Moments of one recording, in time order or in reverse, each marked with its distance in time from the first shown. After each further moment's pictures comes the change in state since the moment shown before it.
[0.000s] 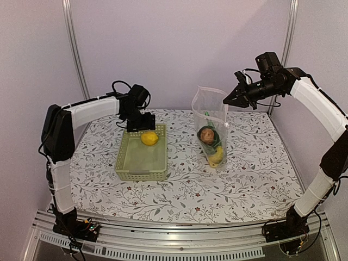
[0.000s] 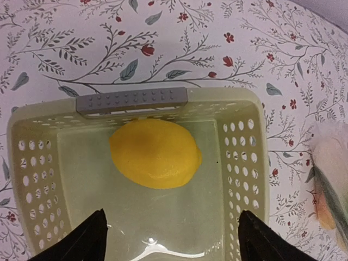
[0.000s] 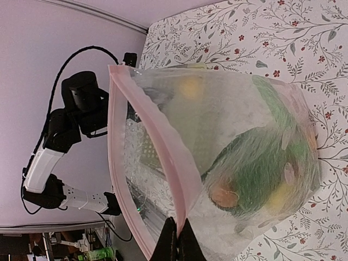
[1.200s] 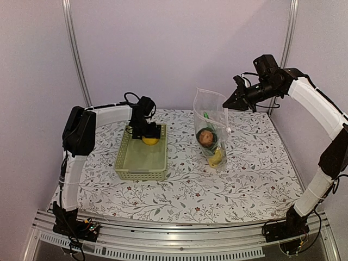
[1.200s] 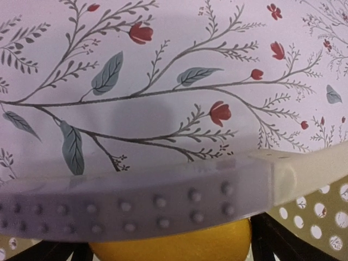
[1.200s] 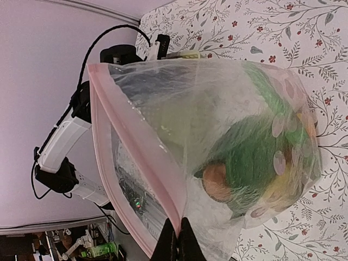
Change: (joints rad) left arm 0.040 0.327 0.174 0.028 0.037 0.085; right arm 0.000 0.022 0.001 -0.042 -0.013 -0.002
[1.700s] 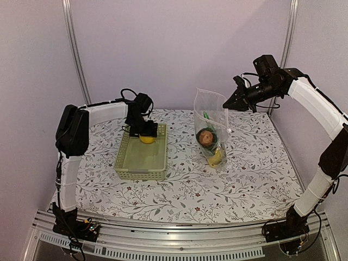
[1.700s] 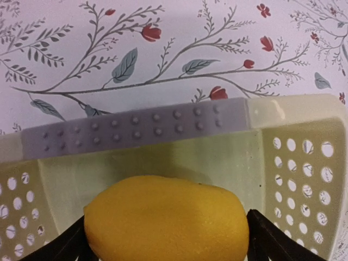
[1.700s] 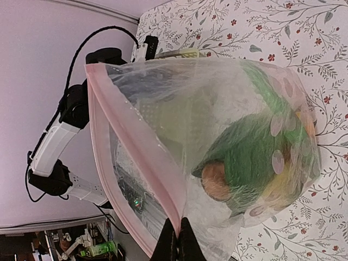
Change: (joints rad) left arm -0.004 -0.069 -0.044 -0.026 -0.014 0.035; right arm 0.000 0.000 0.000 -0.012 0.001 -0.008
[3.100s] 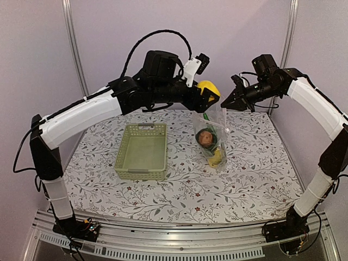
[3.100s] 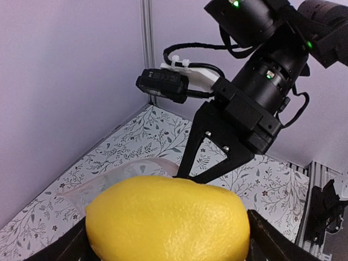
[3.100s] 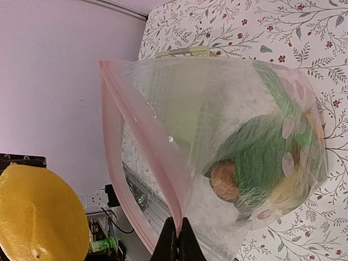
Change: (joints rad) left arm -0.501 -0.394 0.132 0.332 0.066 0.369; right arm 0.015 0.000 0.000 0.020 -0.021 -0.002
